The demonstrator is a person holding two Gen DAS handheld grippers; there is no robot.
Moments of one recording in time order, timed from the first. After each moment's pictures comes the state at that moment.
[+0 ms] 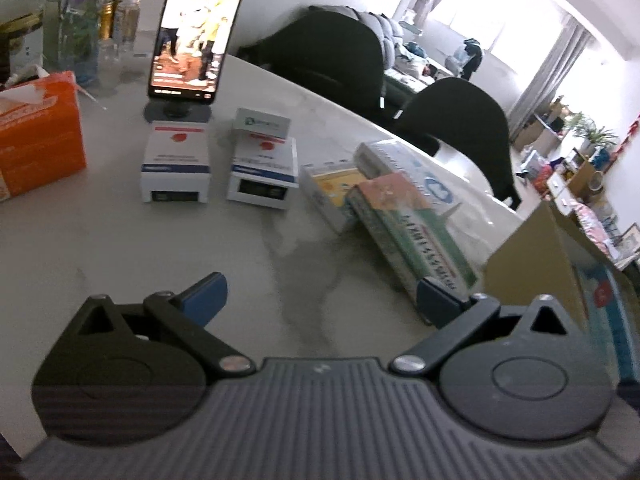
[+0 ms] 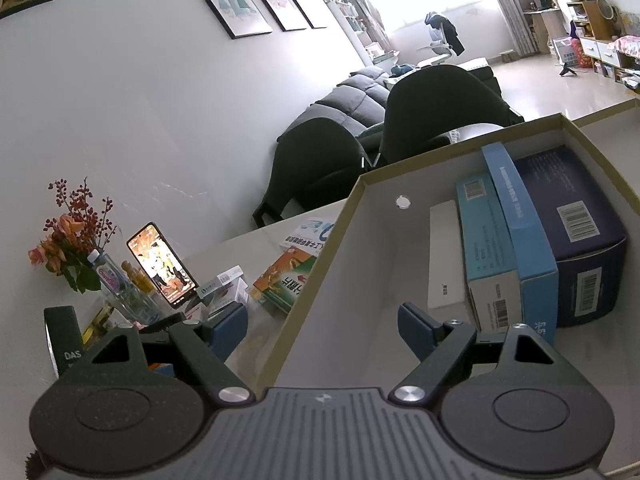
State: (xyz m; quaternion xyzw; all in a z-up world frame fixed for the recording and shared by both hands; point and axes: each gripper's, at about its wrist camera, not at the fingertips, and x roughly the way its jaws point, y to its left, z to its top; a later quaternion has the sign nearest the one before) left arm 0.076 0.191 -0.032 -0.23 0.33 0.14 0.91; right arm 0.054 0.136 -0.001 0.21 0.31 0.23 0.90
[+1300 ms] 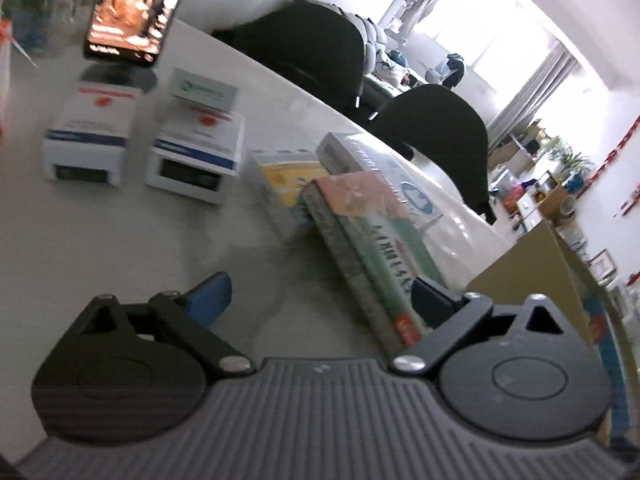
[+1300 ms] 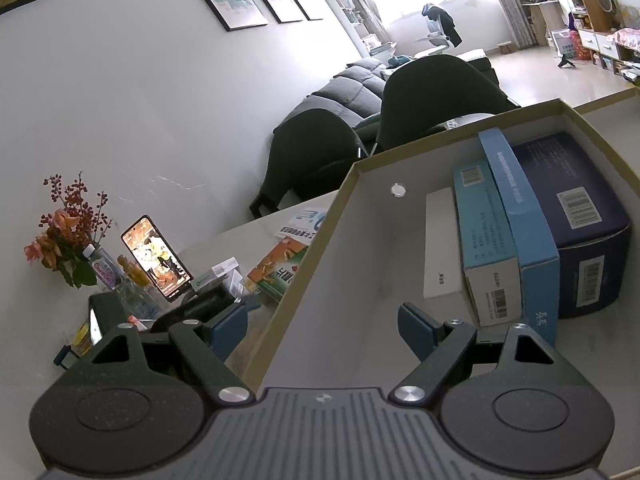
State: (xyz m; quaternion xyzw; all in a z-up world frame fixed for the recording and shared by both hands) left arm 0.129 0.182 -0.069 -0.30 0.30 0.09 0.90; right arm 0.059 0.141 -0.008 0.21 0.32 0.23 0.90
